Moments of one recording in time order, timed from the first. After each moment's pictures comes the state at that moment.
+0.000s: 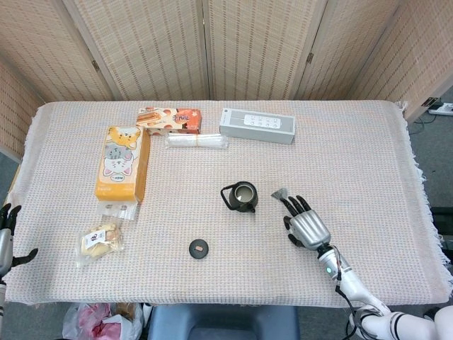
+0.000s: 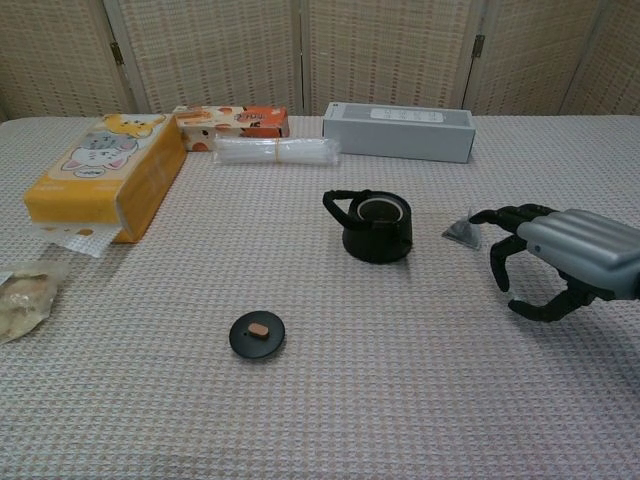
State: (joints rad) left arm -0.16 -1.13 -0.13 -1.60 1.10 1.31 0.22; right arm 0.49 -1.60 0.03 -1.23 -1.47 1.07 -0.19
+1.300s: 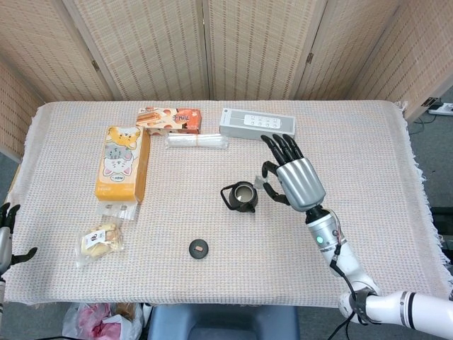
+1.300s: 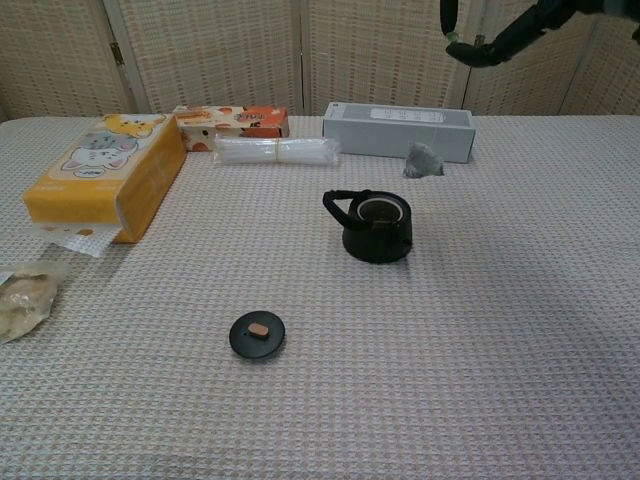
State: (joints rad) left arm -0.18 -1.13 -0.14 -1.59 1.06 1.27 0.22; right arm 0.65 -1.35 0.35 -1.81 -1.26 1.17 -0.44
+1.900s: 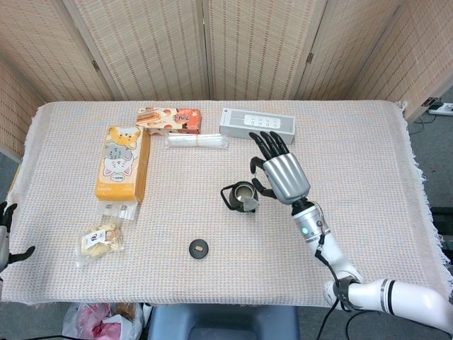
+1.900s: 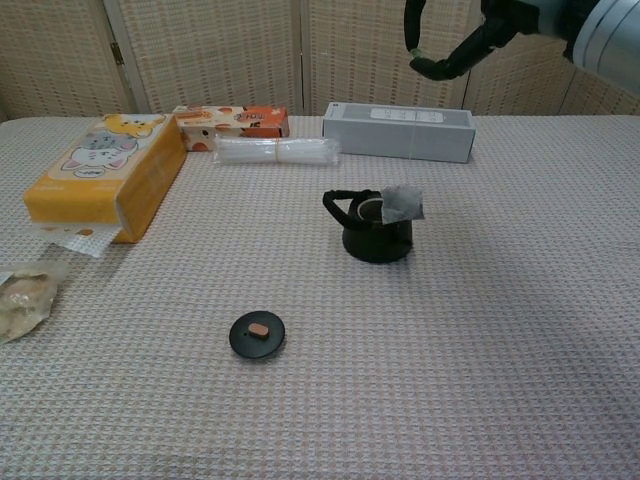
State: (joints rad) left arm -0.18 -1.12 -0.14 -1.59 1.05 1.26 0.19; right arm 0.74 -1.43 0.36 -1.70 -1.19 1.13 -0.42
